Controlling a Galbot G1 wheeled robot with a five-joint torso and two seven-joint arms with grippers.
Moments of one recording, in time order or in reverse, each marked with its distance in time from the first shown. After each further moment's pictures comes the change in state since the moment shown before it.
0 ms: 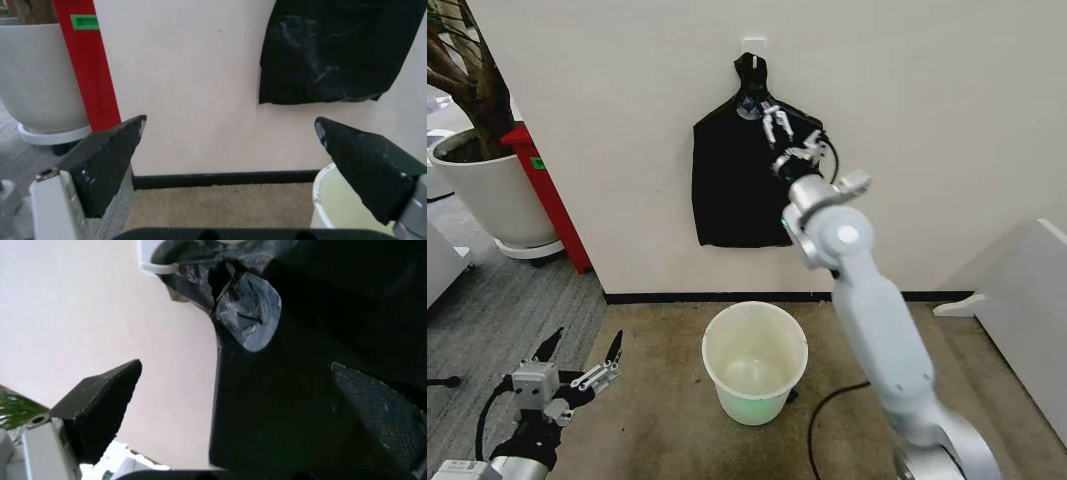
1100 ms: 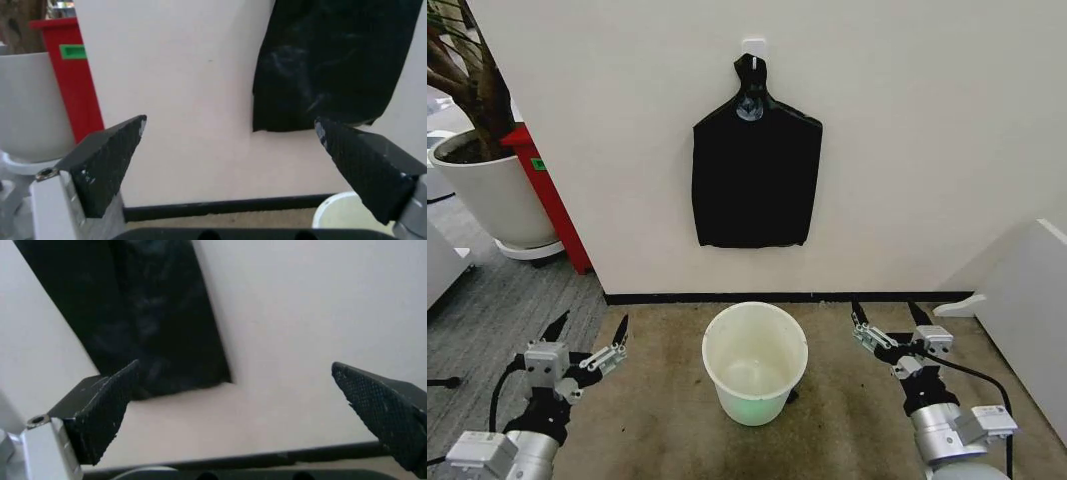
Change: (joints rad) left arm -0.145 0.105 0.018 0.000 -0.061 0.067 -0.062; right arm -1.214 -0.264 0.415 0.706 -0.932 -0.089 -0.285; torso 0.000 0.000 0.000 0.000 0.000
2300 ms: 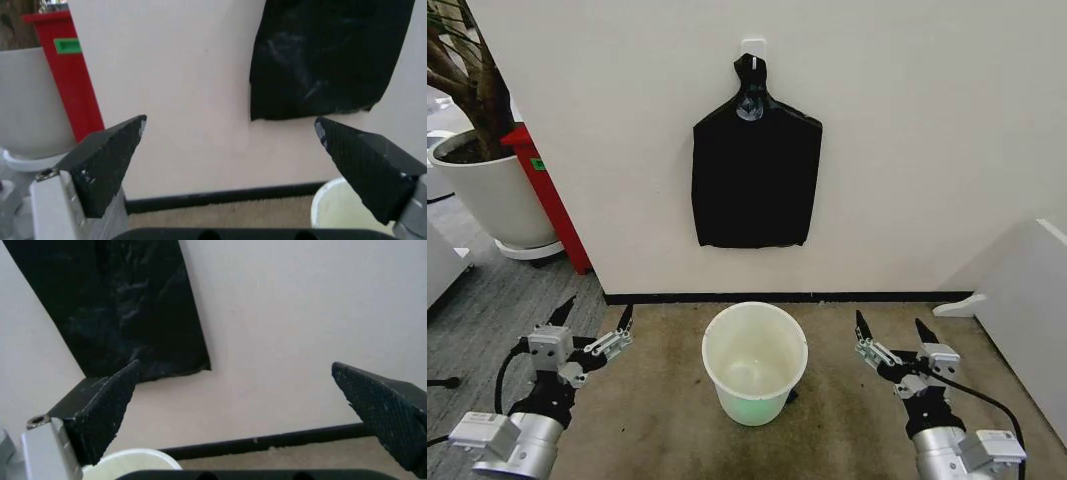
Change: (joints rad) left arm 0.047 0.034 0.013 -0.001 0.033 -0.011 -0.022; right arm -0.130 0.176 0.008 0.028 -0.224 0.028 -0.066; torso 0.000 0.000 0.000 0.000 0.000
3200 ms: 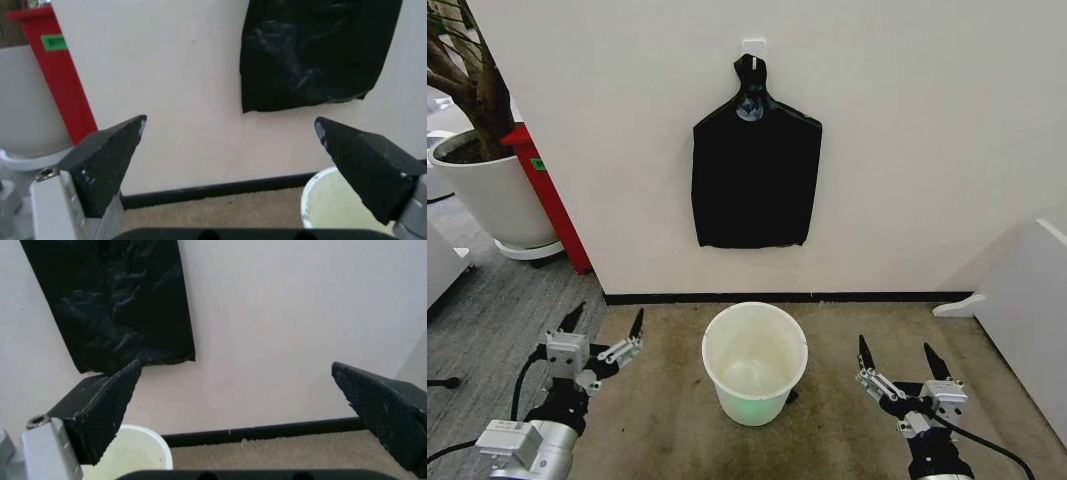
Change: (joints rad) left arm -0.069 -0.125 0.087 -0.009 0.156 0.094 0.062; right arm -0.279 0.179 -0.038 0.030 -0.283 0.259 -0.067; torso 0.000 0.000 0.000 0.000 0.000
